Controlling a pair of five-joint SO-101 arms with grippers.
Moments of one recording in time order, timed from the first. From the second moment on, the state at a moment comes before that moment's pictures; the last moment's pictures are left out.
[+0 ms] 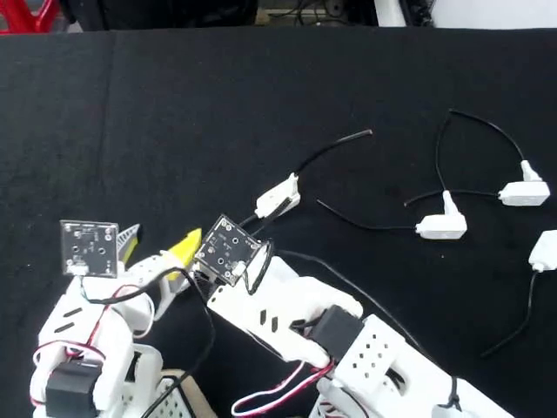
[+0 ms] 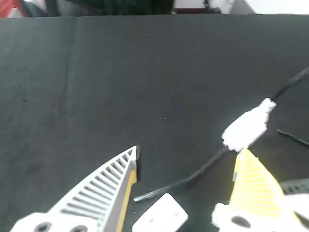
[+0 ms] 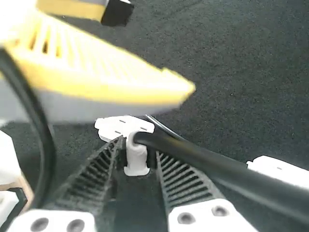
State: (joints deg) left arm 1.6 -104.3 67.2 73.5 2.8; right arm -52.3 -64.4 71.5 39.0 4.8
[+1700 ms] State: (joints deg) left arm -40.6 -104.0 74.1 66.9 3.3; right arm -49.7 -18.2 67.2 3.3 -17.8
